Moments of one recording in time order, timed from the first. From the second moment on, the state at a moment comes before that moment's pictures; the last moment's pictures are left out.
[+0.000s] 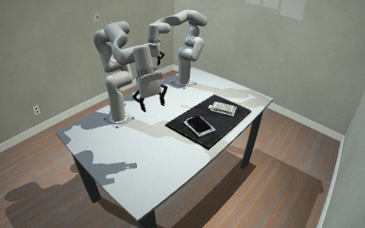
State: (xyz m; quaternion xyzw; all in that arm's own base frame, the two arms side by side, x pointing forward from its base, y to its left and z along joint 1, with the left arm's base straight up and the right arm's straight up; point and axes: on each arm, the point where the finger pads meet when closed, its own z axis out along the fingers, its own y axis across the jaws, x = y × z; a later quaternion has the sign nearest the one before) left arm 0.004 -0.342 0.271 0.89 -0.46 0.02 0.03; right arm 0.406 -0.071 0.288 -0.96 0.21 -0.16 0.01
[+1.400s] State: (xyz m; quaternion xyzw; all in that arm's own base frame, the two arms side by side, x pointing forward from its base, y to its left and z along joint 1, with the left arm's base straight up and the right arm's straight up) left arm 0.004 -0.342 0.271 0.89 -0.46 0.02 0.03; right arm 0.297 -0.052 0.298 -1.00 0.09 0.00 0.00
